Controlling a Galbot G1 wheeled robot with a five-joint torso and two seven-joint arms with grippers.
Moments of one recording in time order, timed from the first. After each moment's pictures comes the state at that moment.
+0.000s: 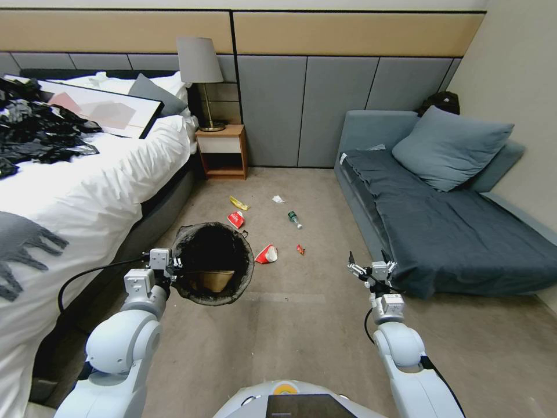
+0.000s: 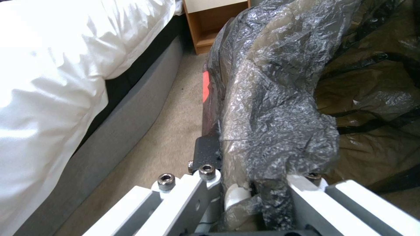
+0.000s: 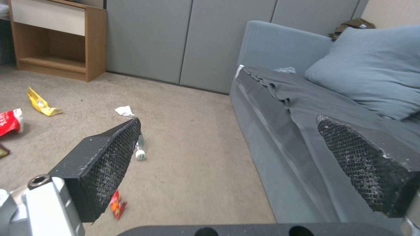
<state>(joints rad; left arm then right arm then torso) 1.44 -1.23 -0.74 -2.37 -0.28 0.74 -0.17 -1.46 1.34 0.57 2.01 0.00 -0.03 0.13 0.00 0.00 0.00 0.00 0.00</state>
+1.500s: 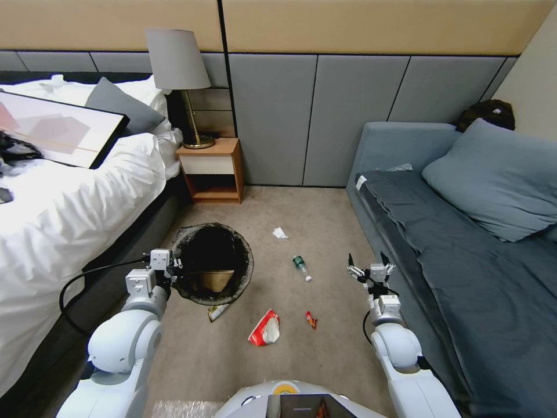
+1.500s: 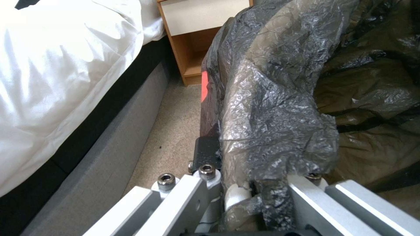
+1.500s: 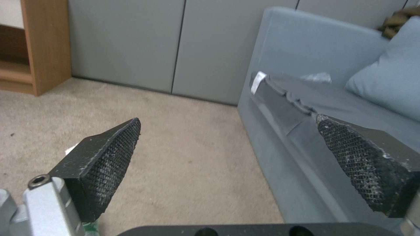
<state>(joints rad) 1.43 -1.22 -0.73 -2.35 -0.27 0.74 -0.17 -1.45 1.31 0.53 2.01 0.03 -0.12 0.21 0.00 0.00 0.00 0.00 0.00</state>
